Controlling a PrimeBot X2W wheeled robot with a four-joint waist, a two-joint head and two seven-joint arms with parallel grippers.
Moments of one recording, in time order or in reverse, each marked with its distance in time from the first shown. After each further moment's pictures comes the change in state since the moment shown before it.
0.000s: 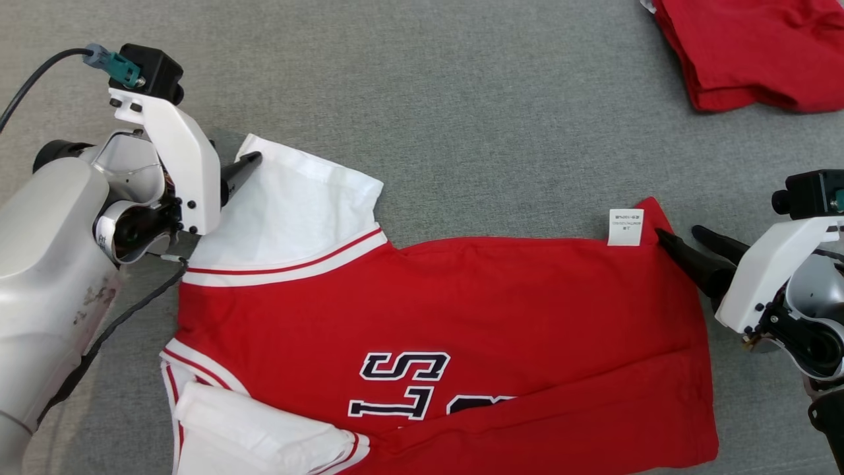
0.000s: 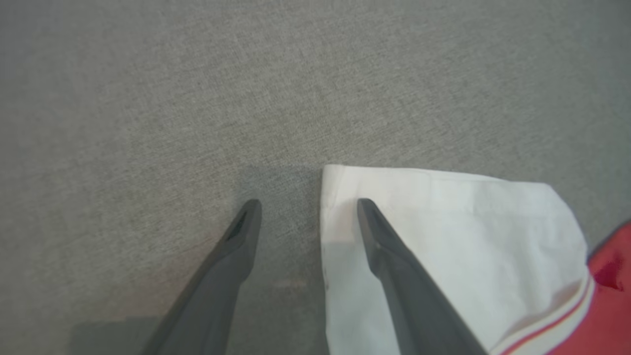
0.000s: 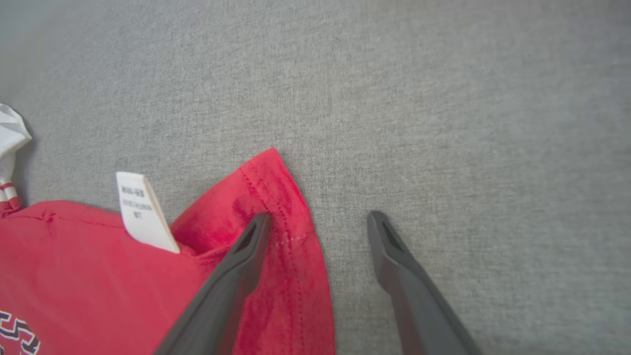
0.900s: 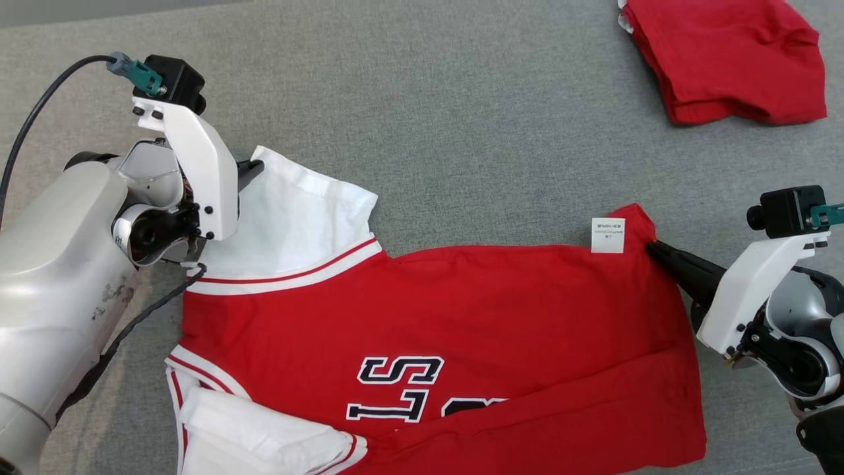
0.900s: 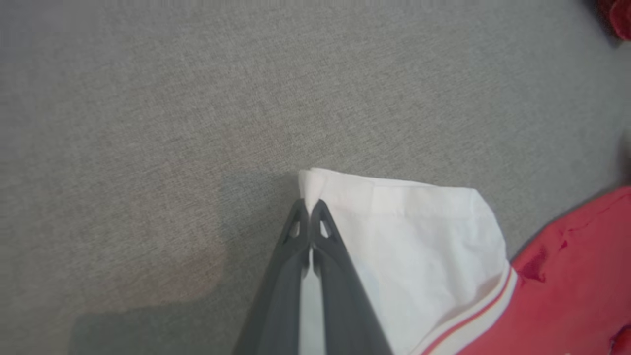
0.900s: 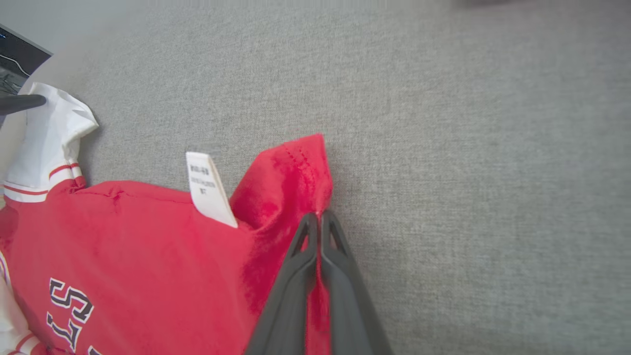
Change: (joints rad) left arm -0.025 -0.057 -0.051 0.090 -0.093 -0.060 0.003; right arm 0.029 -0.032 0.095 -0.064 0.064 0.000 -0.054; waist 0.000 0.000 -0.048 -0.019
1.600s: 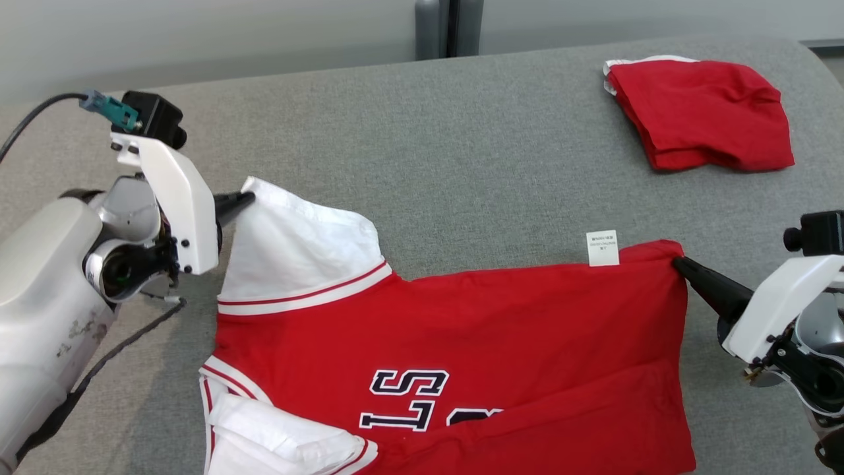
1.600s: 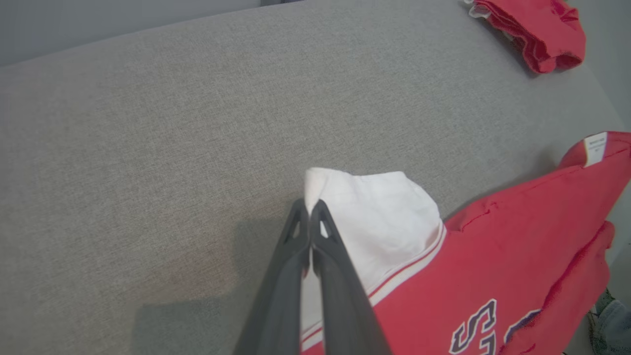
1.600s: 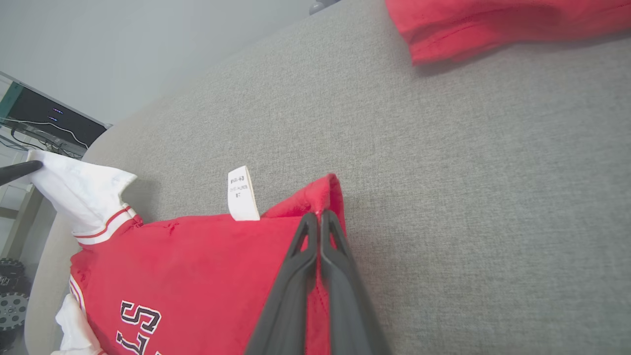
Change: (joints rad) left arm 0.081 0.106 -0.020 -0.134 -0.106 -0.002 -0.011; right arm 0.054 -0.003 -0.069 0.052 0.104 0.000 -0.034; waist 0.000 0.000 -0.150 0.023
